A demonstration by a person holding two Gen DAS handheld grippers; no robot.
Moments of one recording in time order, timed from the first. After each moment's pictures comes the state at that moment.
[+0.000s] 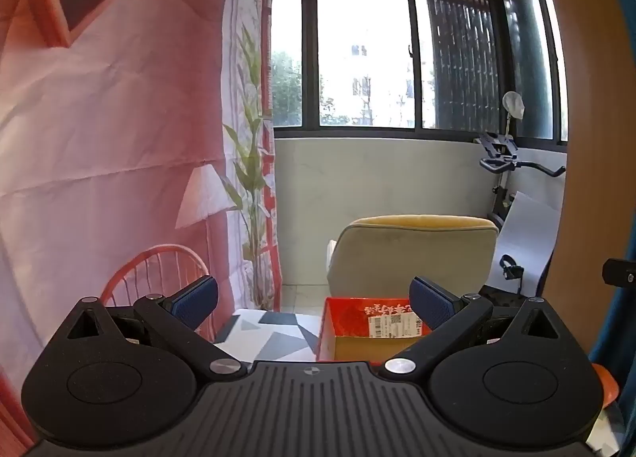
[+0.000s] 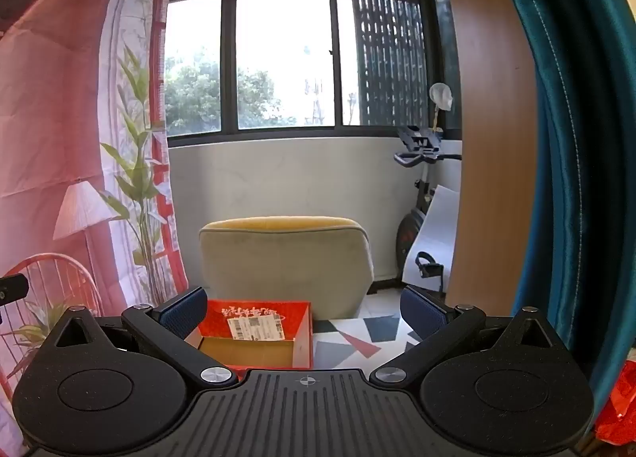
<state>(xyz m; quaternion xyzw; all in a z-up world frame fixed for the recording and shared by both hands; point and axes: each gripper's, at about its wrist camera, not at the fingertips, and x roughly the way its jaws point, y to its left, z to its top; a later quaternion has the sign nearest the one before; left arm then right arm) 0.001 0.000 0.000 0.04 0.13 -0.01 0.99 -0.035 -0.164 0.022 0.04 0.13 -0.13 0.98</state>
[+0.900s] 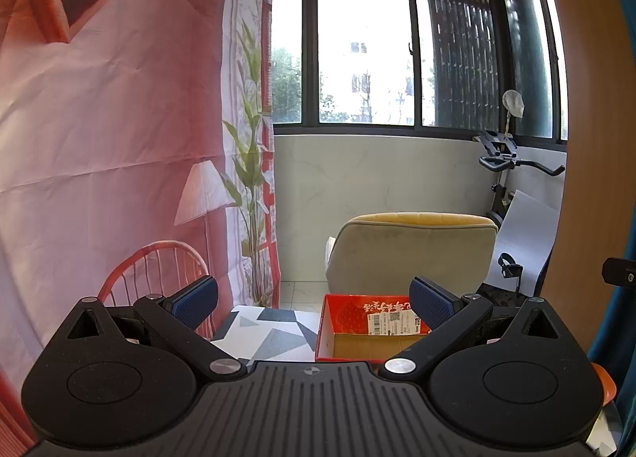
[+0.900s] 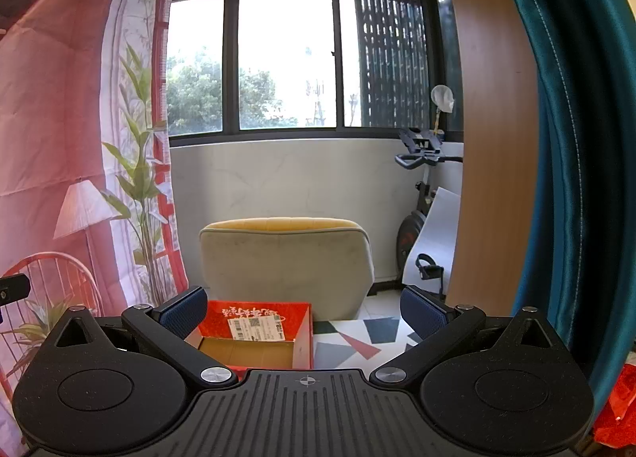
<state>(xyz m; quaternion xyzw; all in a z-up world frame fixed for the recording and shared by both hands) 0.002 0.002 0.001 0.03 0.13 -0.01 0.99 -0.037 -0.161 0.022 0.04 0.13 -0.13 0.98</state>
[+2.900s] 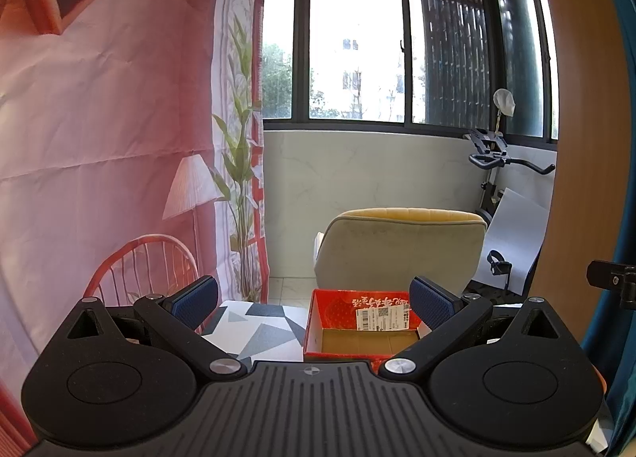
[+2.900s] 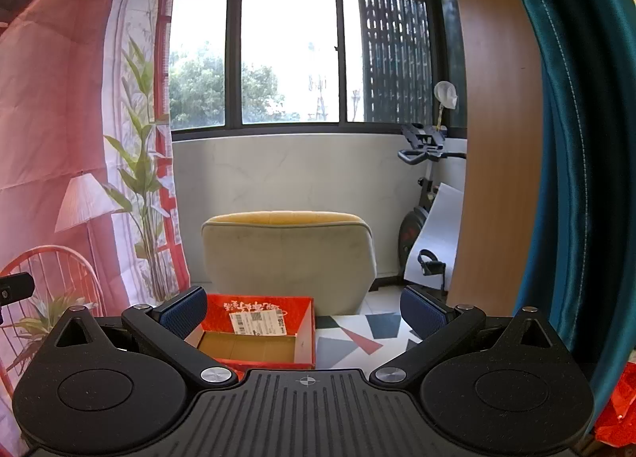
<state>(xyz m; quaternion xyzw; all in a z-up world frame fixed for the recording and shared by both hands) 0.008 0.011 -0.002 0.03 0.14 -0.03 0.99 -0.033 -0.167 0.021 0.04 0.14 -0.12 0.98</state>
